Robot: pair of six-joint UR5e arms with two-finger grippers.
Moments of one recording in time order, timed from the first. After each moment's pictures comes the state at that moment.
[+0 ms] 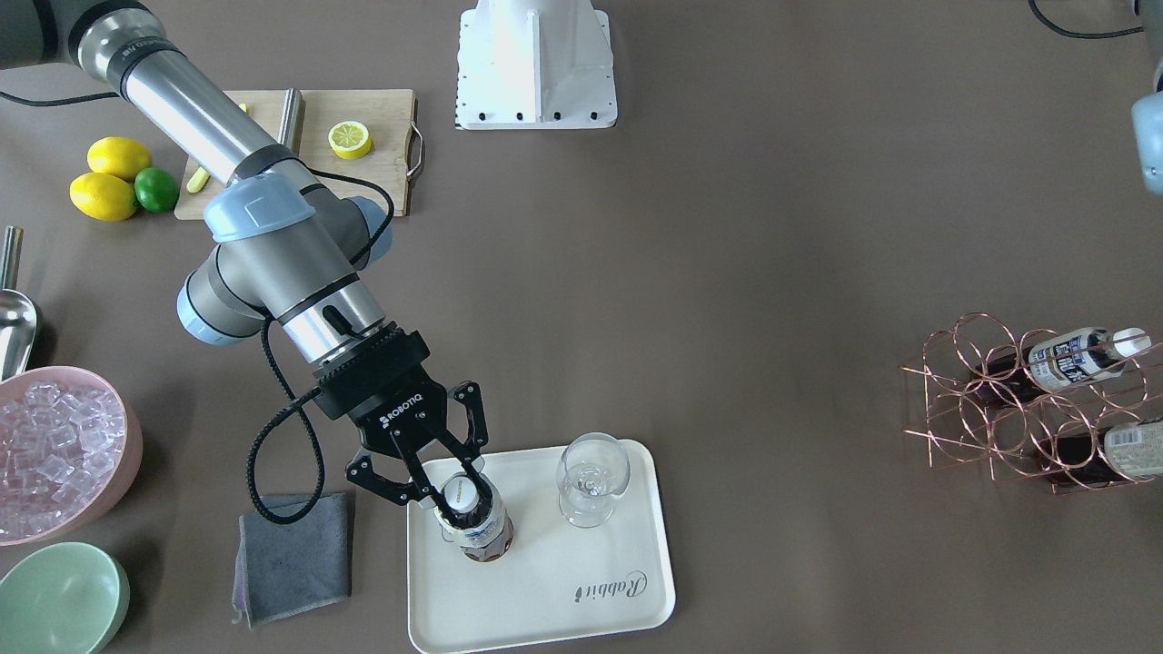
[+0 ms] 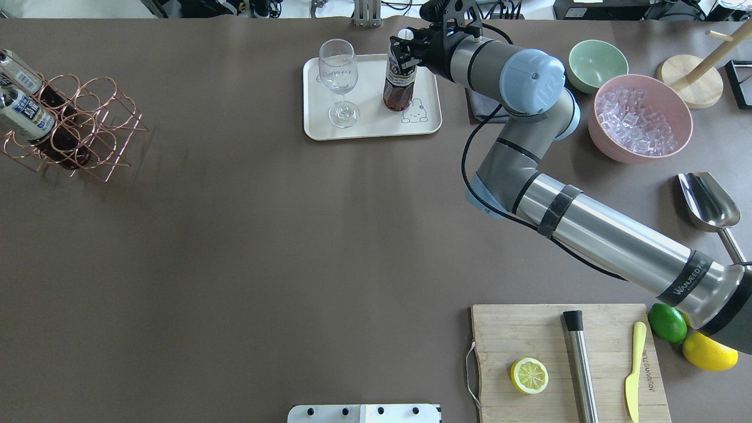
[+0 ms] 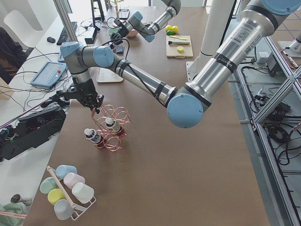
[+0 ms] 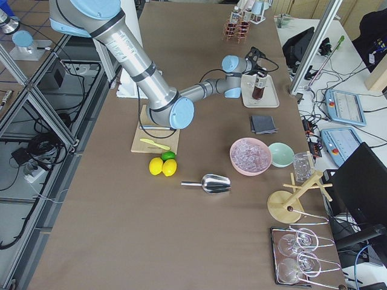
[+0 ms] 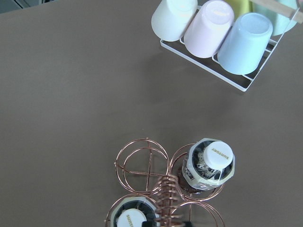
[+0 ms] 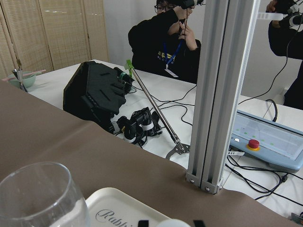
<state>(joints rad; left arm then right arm) -1.40 -2.21 -1.44 -1.03 -2.09 -1.56 0.76 -0.79 1.11 -0.31 1.53 0.59</state>
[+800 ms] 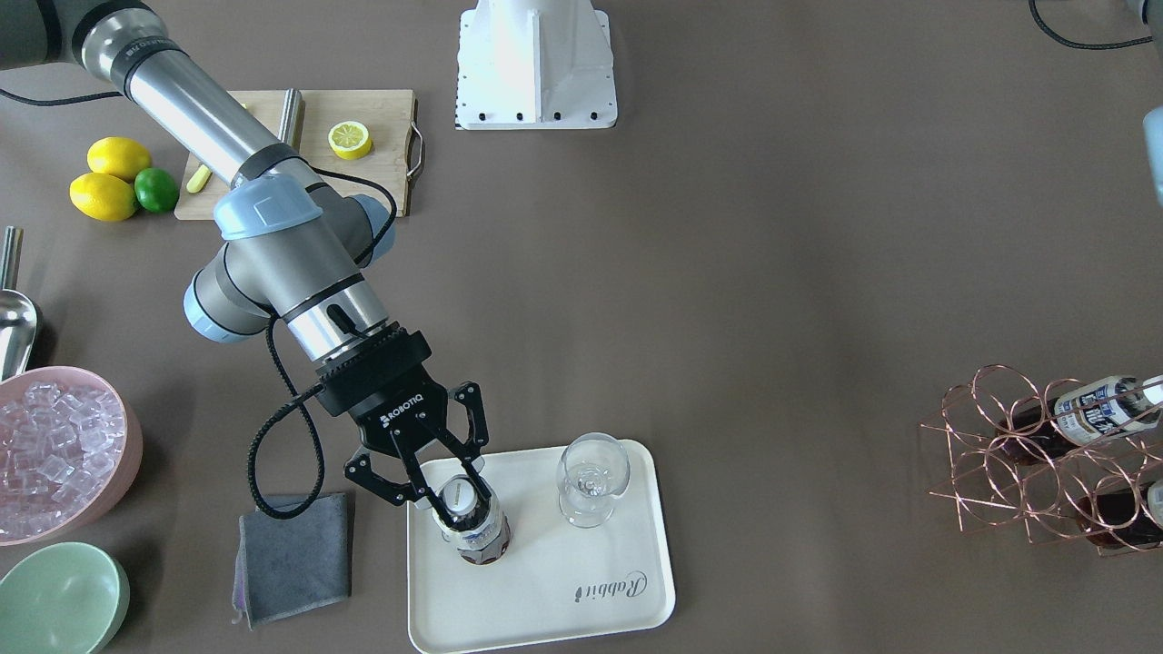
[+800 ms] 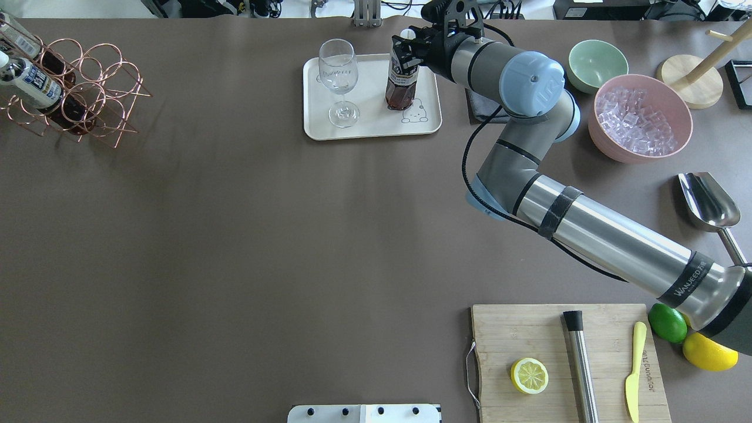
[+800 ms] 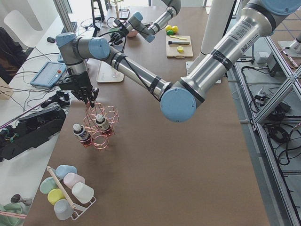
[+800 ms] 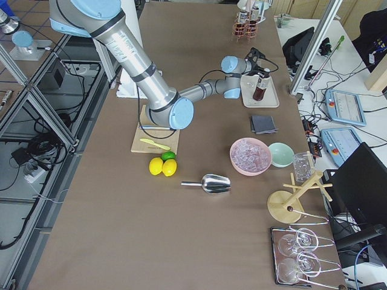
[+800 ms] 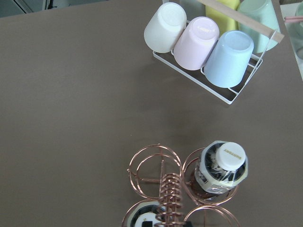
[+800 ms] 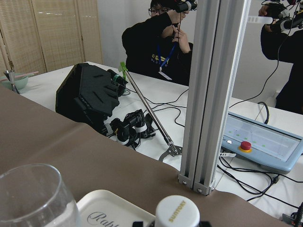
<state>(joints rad) -1.40 -2.28 -1.37 -1.04 -2.05 -1.62 0.76 -0.79 1.11 -0.31 1.50 0.59</state>
